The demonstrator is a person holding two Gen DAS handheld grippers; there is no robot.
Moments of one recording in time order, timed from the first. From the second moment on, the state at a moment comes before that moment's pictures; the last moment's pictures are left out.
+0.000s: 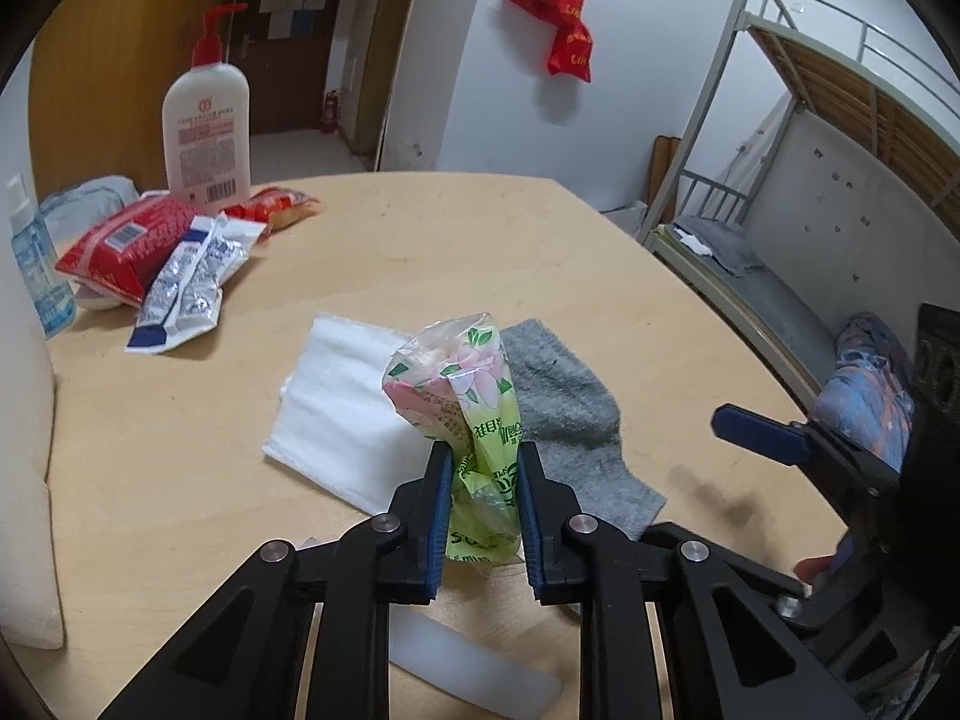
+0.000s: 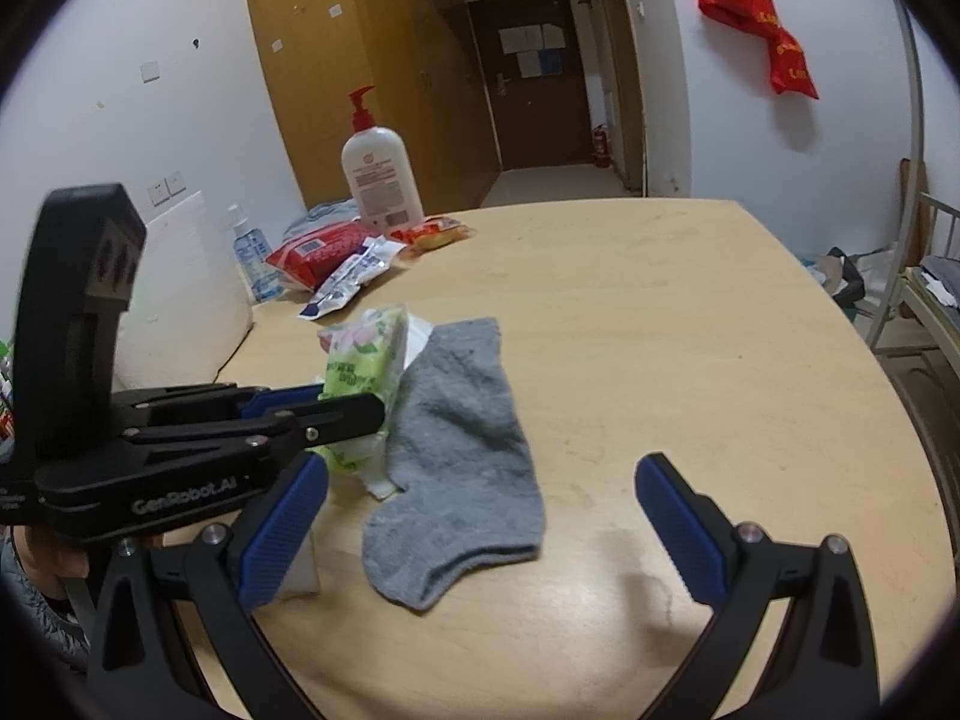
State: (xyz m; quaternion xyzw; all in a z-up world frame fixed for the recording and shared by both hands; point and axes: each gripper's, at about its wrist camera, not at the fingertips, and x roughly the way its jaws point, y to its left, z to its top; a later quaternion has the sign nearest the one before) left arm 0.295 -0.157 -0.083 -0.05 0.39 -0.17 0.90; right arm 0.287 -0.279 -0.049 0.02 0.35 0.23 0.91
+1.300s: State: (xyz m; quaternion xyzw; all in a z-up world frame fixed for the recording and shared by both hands) left arm 0.271 -0.107 -0.069 -0.06 0.34 -0.17 0.92; right arm 0.315 -0.239 -0.062 -0.04 0.41 0.22 0.89
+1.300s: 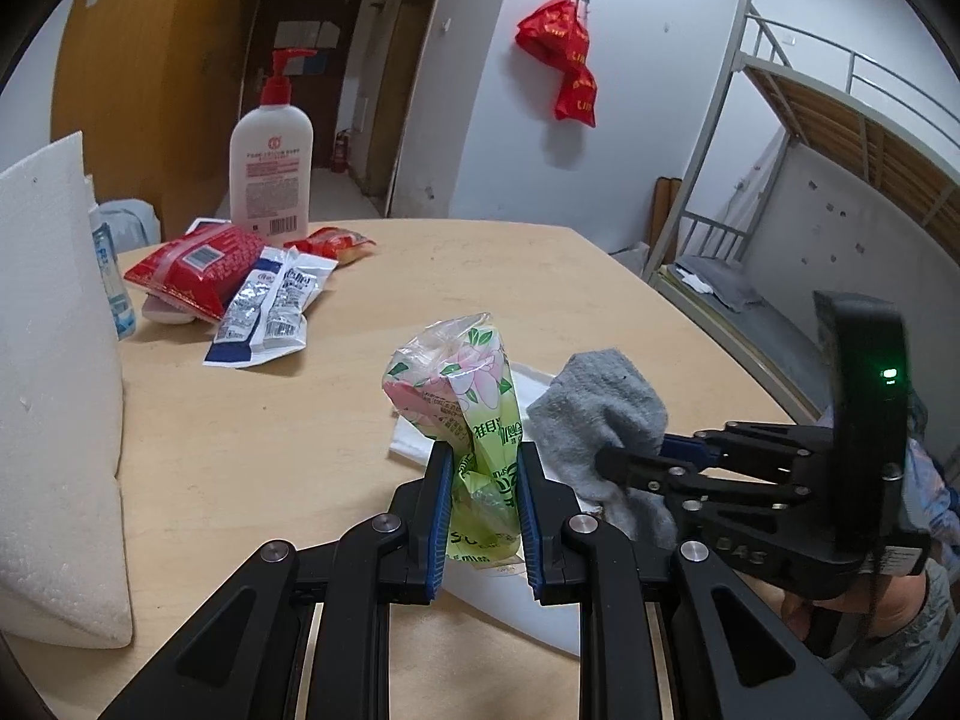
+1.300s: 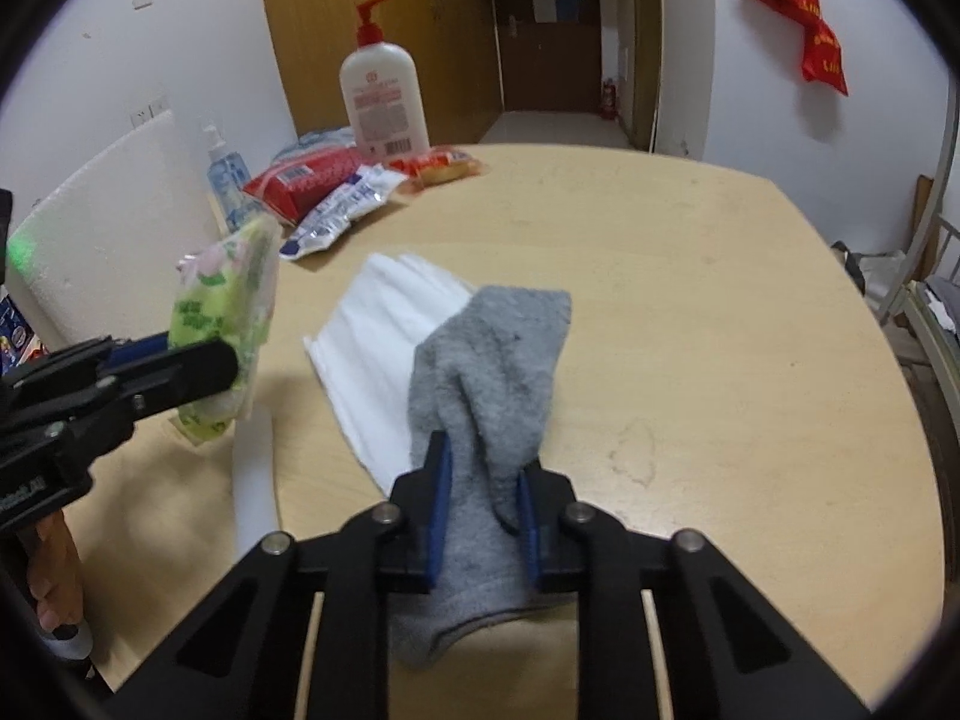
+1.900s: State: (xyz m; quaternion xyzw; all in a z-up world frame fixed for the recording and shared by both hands) left arm 0.262 -0.111 -0.064 -0.05 0.32 -0.17 0.93; right arm 0.295 -0.266 -0.037 0.03 0.36 0.25 0.90
